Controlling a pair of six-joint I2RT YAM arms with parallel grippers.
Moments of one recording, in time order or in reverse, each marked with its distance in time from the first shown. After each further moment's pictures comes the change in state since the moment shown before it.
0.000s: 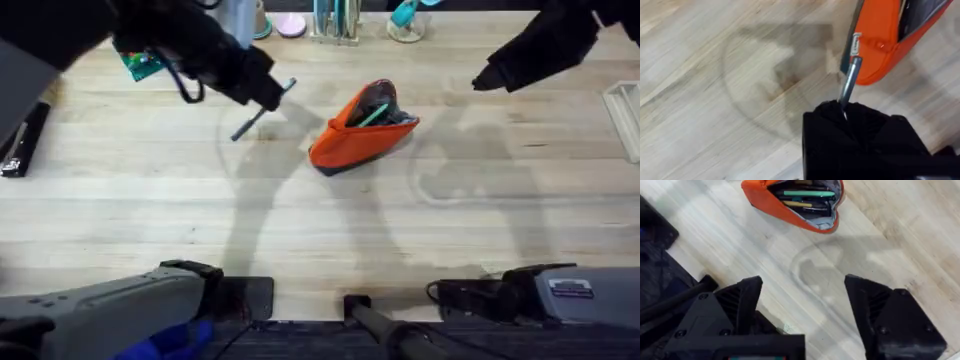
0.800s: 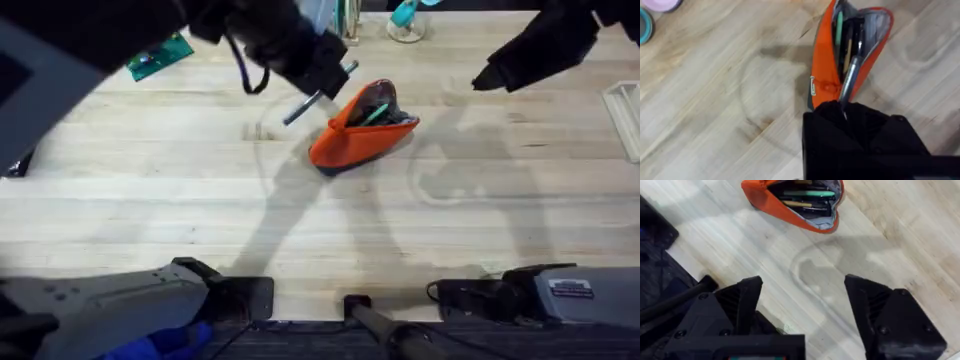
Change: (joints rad) left arm -0.308 0.038 0.109 0.087 -0.087 -0.153; right arm 0.000 0.000 0.000 0.000 0.000 0.000
